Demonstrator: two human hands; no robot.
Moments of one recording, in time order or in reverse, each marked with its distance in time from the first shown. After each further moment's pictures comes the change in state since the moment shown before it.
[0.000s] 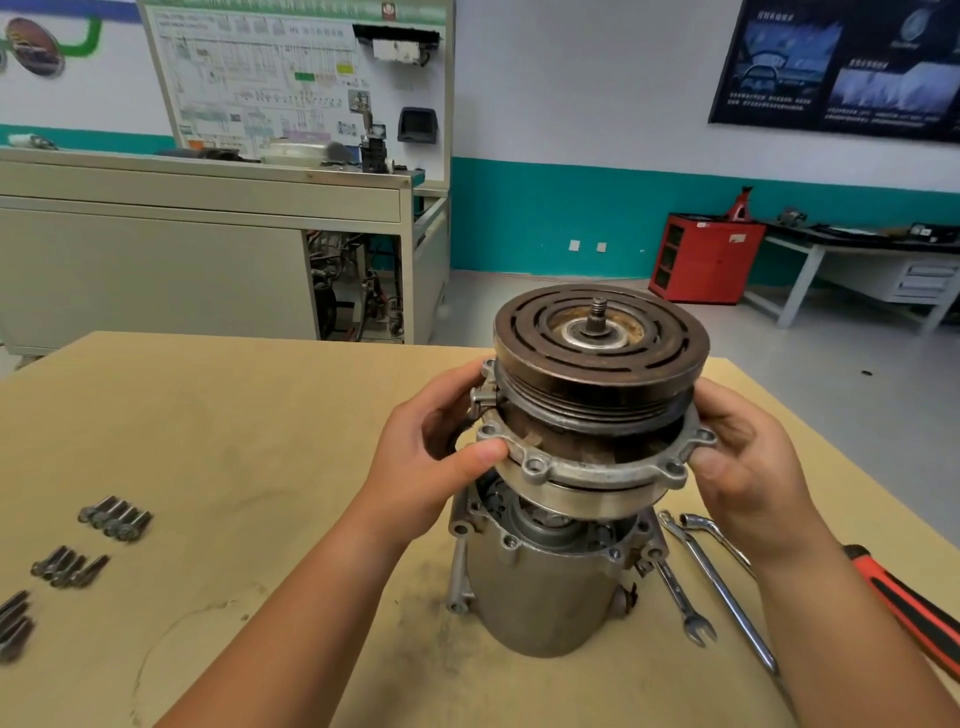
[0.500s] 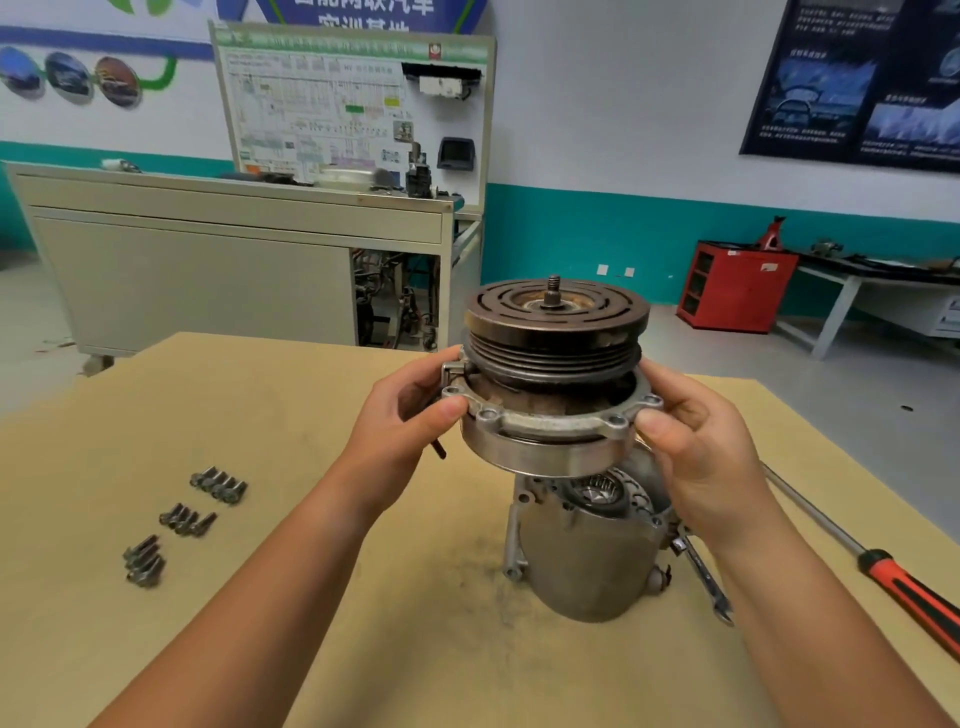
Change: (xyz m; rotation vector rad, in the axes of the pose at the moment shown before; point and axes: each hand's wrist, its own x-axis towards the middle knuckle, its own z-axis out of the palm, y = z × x) left_hand -0.030 0.050 -0.061 0.062 0.047 -0.046; right_hand -0.001 -0.031 0.077 0.031 -0.029 -0.005
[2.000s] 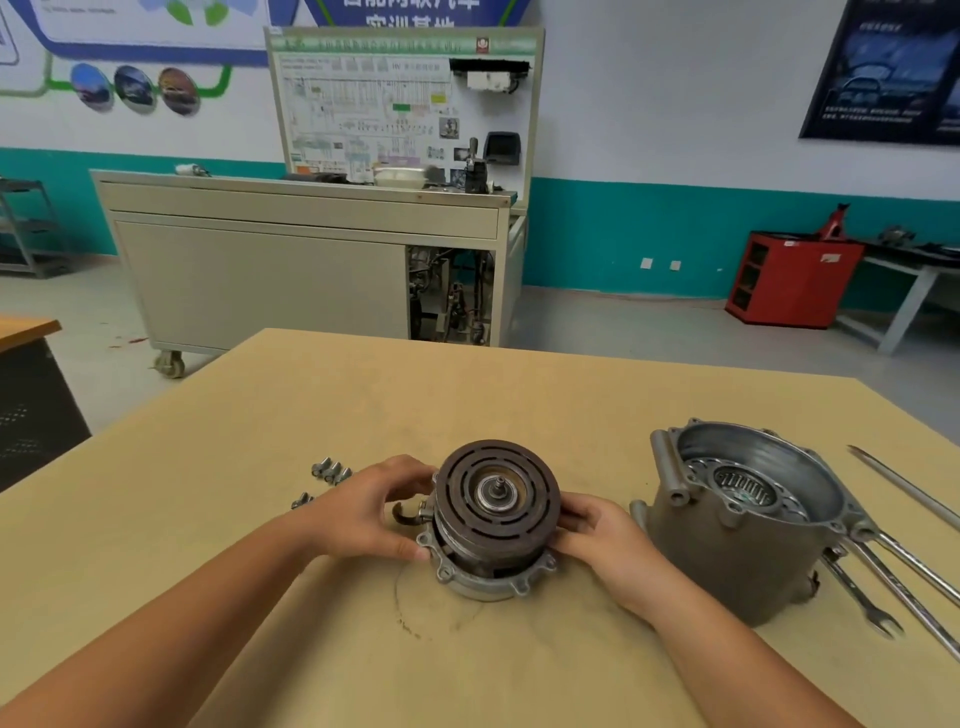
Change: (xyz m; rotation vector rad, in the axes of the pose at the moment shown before) left_hand -0.057 -0.067 -0.180 0.657 -0.471 -0.312; right_hand -0.023 0.129 0.127 -0.082 -0.143 0.546
